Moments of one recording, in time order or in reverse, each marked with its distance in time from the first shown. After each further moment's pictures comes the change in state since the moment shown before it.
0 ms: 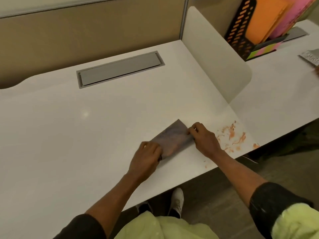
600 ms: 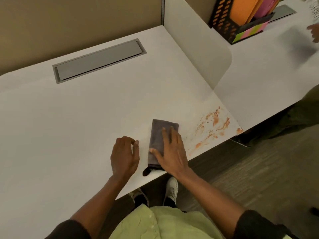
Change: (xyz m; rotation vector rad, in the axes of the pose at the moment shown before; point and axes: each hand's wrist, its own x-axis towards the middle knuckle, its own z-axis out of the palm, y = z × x) left_hand -0.012 0.022 0.010 -0.168 0.055 -0.628; right_hand -0.057 -0.093 0.038 0.253 -0.024 0.326
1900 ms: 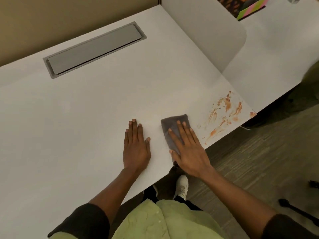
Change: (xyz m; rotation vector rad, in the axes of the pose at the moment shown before) left_hand 0.011 -0.049 0.024 0.143 -0.343 0.054; right_hand -0.024 0.022 0.031 -0.282 -0.037 -0.194
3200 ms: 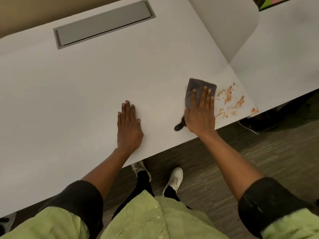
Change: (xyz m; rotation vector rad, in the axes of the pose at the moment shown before) left_hand -0.011 0.038 0.015 -0.042 0.124 -0.159; right_hand 0.053 0.083 -0.040 -0.024 -0.033 0.249
